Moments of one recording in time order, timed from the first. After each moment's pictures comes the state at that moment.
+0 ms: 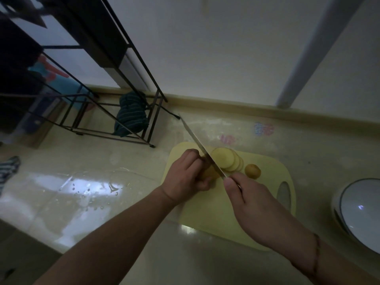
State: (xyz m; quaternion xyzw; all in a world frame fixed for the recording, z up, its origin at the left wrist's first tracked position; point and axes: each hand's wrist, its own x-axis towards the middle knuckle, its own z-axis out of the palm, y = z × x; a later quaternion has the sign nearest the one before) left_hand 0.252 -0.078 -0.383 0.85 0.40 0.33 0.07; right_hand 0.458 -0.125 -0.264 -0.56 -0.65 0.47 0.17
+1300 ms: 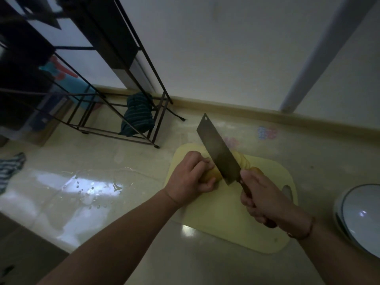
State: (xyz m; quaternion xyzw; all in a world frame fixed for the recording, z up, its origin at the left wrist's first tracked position) left_hand 0.252 -0.082 -0.383 0.84 0.42 0.33 0.07; right_hand 0.476 -0.102 -0.312 -0.58 -0.41 0.68 0.16
